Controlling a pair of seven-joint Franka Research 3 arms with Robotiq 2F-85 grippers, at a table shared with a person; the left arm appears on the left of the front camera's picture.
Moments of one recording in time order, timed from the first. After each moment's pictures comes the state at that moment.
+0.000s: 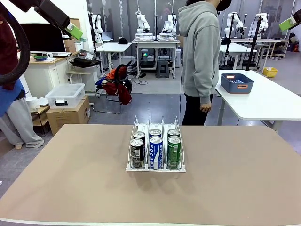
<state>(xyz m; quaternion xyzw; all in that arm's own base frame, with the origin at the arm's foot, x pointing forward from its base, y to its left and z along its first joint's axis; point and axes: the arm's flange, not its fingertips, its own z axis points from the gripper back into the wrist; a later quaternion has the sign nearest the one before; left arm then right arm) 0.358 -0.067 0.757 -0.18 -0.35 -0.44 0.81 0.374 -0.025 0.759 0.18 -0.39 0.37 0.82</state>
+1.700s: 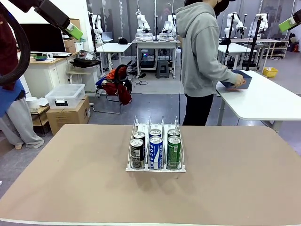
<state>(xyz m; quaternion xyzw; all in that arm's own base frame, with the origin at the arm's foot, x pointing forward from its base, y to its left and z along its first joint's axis) 0.358 -0.067 0.757 -0.18 -0.35 -0.44 0.81 0.375 -0.025 0.759 0.18 -0.39 0.37 0.82</state>
